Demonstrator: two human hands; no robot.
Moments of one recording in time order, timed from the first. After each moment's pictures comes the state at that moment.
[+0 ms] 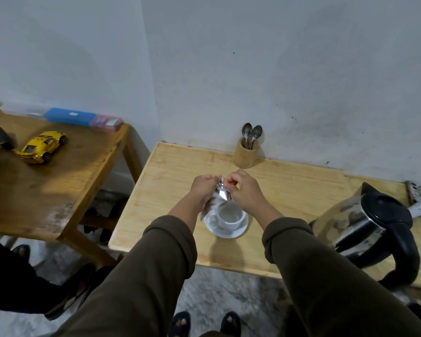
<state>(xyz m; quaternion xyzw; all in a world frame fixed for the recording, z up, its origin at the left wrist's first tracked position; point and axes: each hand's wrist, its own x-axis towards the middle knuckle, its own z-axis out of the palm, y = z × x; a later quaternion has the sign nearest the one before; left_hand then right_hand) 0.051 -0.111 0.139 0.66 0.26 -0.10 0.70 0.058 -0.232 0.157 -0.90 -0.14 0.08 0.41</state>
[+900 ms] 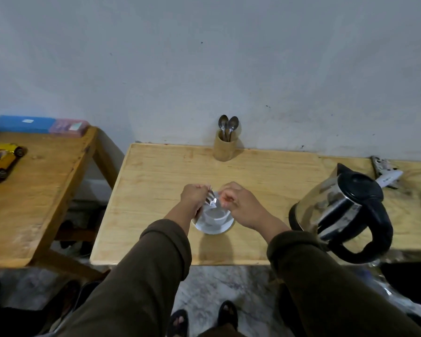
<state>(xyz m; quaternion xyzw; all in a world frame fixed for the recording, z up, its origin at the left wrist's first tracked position) 0.059 -0.126 0.100 0.70 0.27 -0.14 0.64 0.028 -0.267 0.140 -0.90 -0.15 0.14 0.38</state>
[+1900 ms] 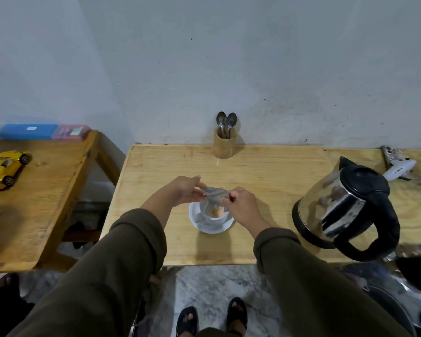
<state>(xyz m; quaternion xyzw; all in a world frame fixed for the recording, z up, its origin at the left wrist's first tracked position) 0.074 -0.103 0.134 0.71 0.24 -0.29 0.60 0.039 -0.268 0.109 -0.92 0.00 0.11 0.37</state>
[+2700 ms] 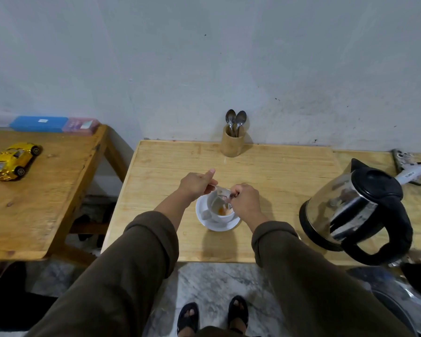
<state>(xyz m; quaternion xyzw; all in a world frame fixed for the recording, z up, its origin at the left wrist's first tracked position) 0.066 -0.101 0.116 0.77 0.17 -0.18 0.59 0.048 -0.251 0.105 -0.92 0.05 0.09 0.37</state>
